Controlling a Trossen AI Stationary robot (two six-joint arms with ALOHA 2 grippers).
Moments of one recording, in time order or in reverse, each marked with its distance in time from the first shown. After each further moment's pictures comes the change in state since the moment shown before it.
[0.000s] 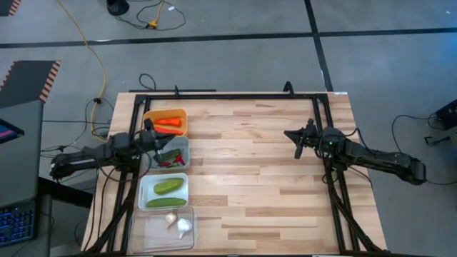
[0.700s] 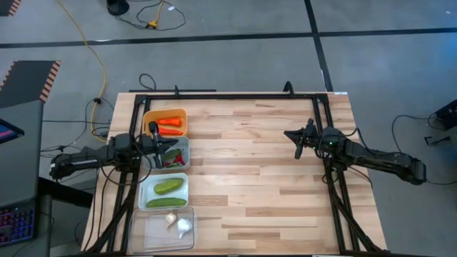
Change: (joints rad) left arm 0.002 0.006 -0.065 0.130 0.154 0.054; right arm 0.000 0.000 0.000 0.002 -0.002 0.001
